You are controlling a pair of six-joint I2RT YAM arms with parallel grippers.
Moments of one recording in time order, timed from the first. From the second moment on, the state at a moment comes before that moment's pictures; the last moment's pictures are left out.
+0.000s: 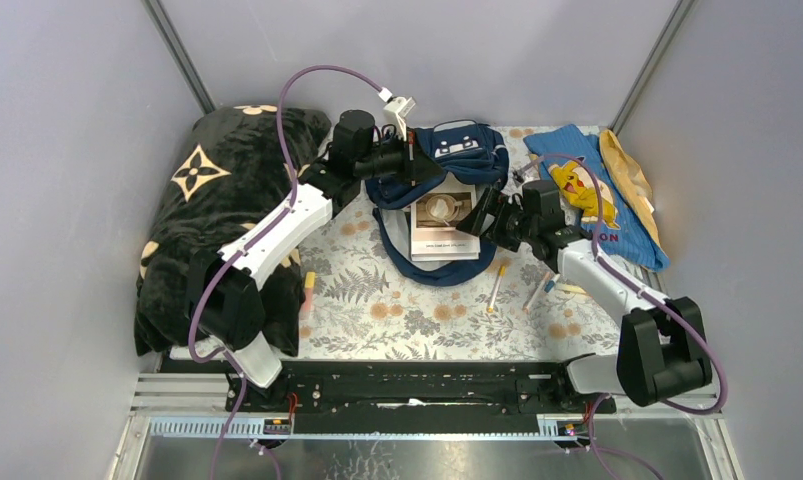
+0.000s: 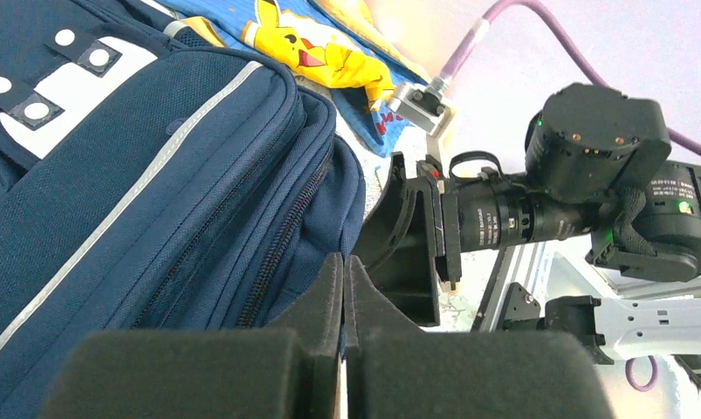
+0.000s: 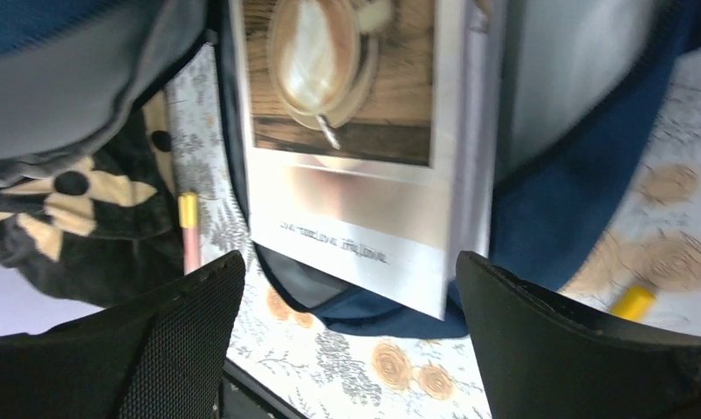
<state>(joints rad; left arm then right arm) -0.50 1.67 1.48 -0.04 0.60 -0.40 0.29 1.36 0.85 -0.14 -0.37 0.65</state>
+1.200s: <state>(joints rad) -0.55 1.67 1.47 -0.05 0.59 -0.38 0.50 1.61 0.95 0.09 -0.18 0.75</state>
